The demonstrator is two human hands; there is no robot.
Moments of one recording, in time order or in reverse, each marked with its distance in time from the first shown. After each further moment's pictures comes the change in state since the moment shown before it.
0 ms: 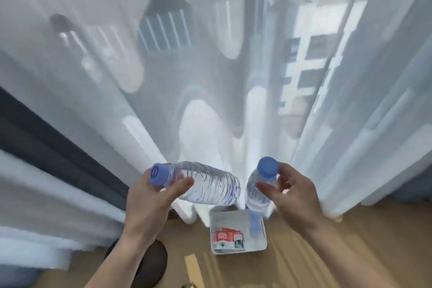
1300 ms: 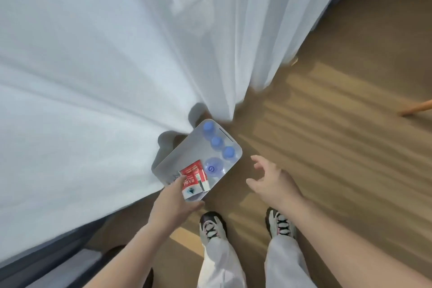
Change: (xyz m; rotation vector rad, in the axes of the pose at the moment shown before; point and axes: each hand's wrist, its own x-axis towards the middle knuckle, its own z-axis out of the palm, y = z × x) left_hand 0.134 -0.443 0.216 1.101 -1.039 -0.097; right_hand -0.015 0.422 0.153 -0.210 0.009 0.909
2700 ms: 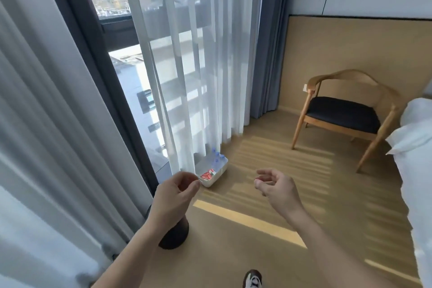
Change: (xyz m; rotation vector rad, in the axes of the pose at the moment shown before) left_hand -0.902 -0.333 0.072 -0.471 0.531 0.781; right_hand -0.928 0.092 0.243 0.614 0.642 -0.464
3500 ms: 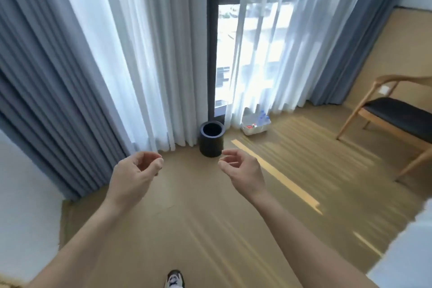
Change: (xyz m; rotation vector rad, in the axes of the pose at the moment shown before) left_hand -0.567 0.036 0.014 -0.017 0.574 -0.244; right_hand -0.437 0.060 -0.122 -0.048 -0.578 -0.306
